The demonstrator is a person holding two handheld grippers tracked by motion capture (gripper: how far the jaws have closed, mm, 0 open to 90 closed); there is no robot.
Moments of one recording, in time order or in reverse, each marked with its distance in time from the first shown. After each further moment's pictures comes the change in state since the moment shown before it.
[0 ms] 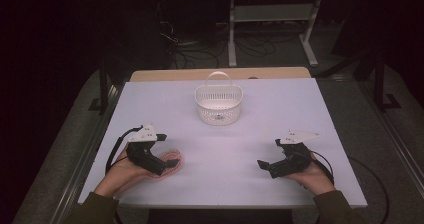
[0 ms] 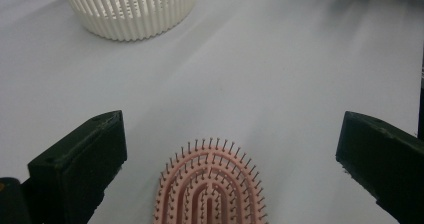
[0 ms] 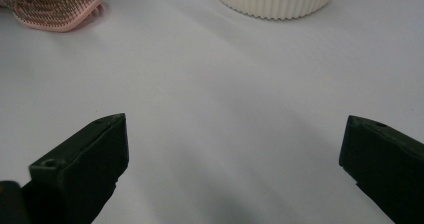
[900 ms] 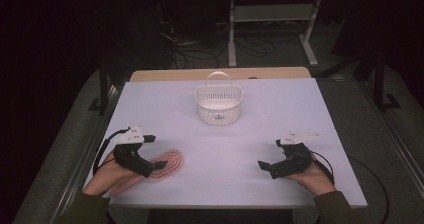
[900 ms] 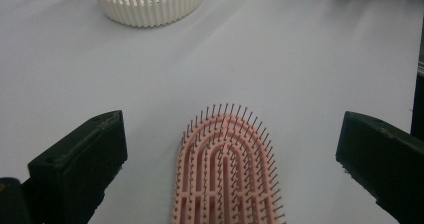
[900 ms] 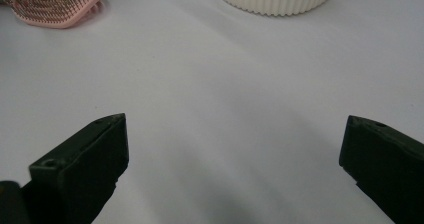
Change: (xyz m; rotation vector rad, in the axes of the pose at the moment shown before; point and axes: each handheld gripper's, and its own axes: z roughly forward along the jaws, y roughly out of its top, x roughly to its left) left arm 0.008 -0.015 -0.026 0.004 0.018 0.004; right arm 0.000 -0.001 -0.001 0.008 -0.002 0.002
